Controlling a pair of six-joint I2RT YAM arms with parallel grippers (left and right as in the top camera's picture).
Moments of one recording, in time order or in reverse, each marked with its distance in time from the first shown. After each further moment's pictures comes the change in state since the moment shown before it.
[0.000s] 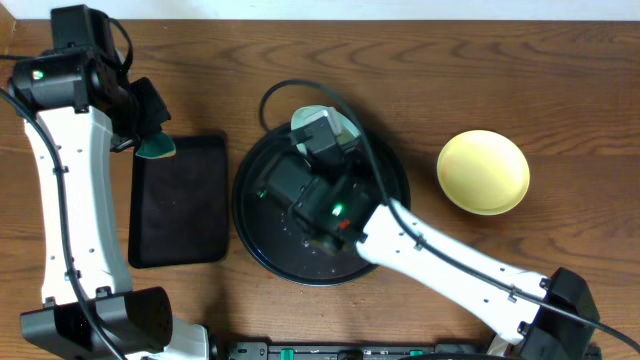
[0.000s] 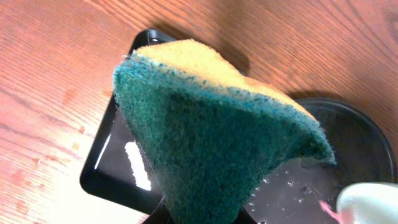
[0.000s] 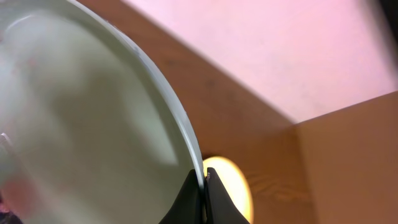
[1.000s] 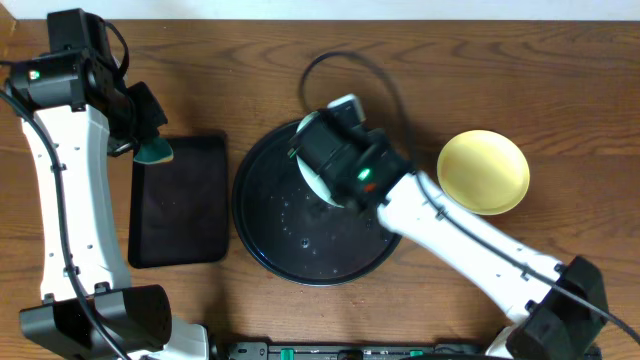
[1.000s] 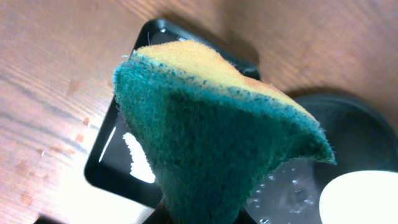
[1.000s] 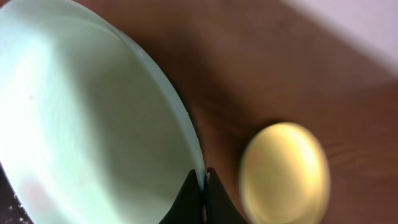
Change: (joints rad) left arm 0.016 0.005 -0.020 -0.019 -0.007 0.000; right arm -0.206 0.000 0.000 -0.005 -0.473 0.030
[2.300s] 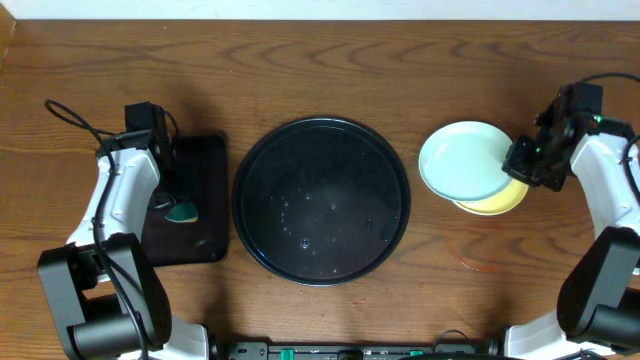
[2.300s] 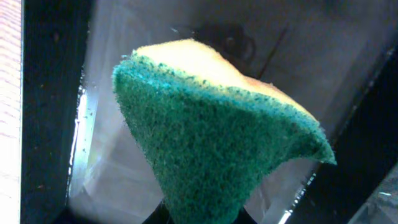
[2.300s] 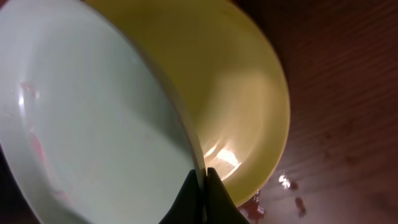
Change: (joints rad) left arm 0.001 0.002 -0.754 0.578 -0.079 0.140; right arm -1.064 -0.002 -0.301 0.070 -0.786 -0.081
